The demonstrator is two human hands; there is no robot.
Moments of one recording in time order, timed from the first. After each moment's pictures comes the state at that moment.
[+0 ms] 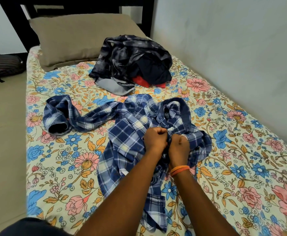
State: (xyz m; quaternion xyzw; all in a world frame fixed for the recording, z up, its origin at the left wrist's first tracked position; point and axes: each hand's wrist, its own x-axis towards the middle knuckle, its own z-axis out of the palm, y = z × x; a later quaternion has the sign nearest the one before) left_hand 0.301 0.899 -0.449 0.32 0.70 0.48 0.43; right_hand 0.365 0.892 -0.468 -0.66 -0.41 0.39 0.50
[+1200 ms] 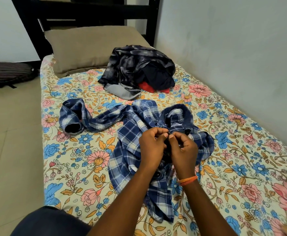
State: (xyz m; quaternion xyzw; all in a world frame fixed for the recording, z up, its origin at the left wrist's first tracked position) left_hand 0.274 0.833 -0.417 0.40 0.62 0.57 0.36; right_hand 0.367 0.846 -0.439 -0.54 -0.56 0.31 0.55
